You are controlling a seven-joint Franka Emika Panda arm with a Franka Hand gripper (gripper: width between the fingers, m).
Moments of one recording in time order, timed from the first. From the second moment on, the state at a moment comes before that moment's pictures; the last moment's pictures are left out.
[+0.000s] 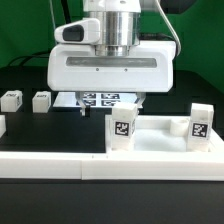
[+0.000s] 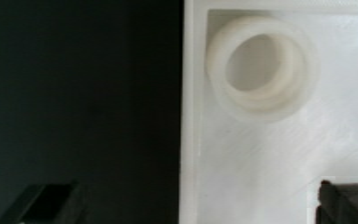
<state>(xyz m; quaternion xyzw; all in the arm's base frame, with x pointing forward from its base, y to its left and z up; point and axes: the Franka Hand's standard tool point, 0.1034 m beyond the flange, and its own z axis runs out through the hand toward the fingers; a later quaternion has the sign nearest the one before) 0.542 -0.012 0.046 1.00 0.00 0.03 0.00</state>
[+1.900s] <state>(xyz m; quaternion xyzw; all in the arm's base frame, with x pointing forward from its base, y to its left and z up) 0.544 -0.014 0.008 1.00 -0.03 -0.01 0.00</state>
